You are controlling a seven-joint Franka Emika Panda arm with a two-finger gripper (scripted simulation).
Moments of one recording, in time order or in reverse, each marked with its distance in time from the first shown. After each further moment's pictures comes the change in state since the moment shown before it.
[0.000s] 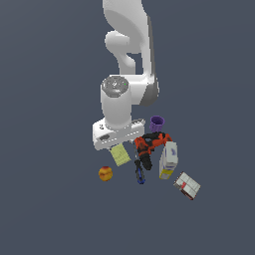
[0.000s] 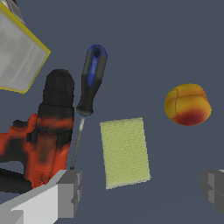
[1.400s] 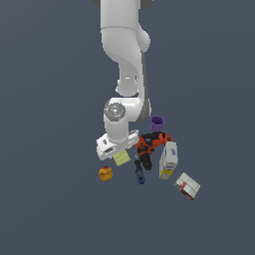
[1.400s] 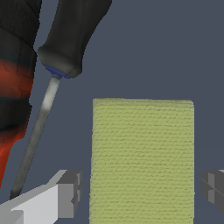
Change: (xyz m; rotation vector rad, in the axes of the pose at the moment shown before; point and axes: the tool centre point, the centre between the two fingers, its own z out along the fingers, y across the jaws) arm -0.022 0.001 0.107 0.003 -0.009 -0.145
